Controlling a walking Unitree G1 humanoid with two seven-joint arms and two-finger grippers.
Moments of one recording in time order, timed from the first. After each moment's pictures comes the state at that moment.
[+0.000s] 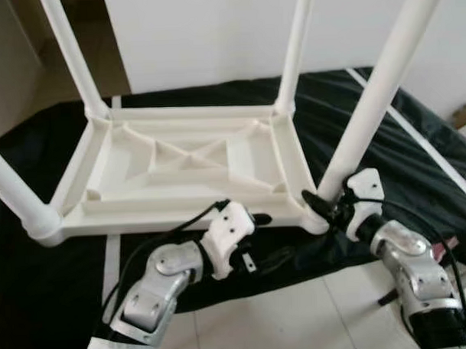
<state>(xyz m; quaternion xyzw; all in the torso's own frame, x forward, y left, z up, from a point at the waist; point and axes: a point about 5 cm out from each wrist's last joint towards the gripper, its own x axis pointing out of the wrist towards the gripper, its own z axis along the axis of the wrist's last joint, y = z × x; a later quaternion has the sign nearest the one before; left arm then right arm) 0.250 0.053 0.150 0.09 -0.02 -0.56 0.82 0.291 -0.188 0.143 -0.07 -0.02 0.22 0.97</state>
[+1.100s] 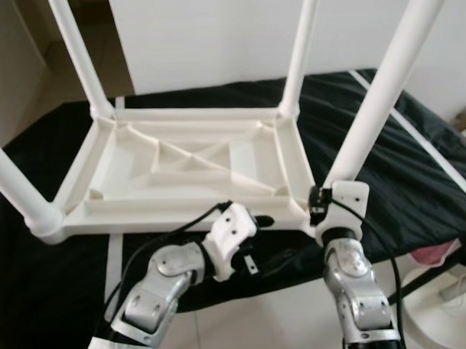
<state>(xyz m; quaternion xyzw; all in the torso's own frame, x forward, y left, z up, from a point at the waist) 0.248 0.052 0.149 0.08 -0.01 -0.57 0.82 0.272 -0.142 0.140 0.01 -0.02 -0.10 0.99</state>
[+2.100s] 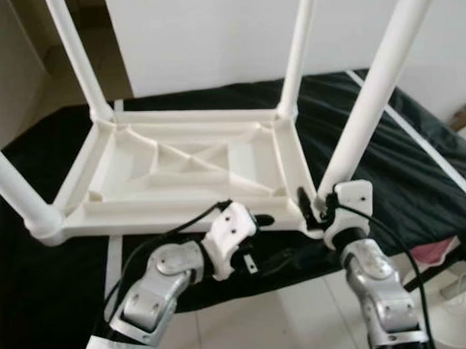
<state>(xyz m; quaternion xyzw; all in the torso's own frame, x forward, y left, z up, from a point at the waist) 0.248 0.051 0.151 0.09 -0.02 -0.57 0.82 0.274 -0.161 0.148 -0.03 -0.05 0.08 1.00</state>
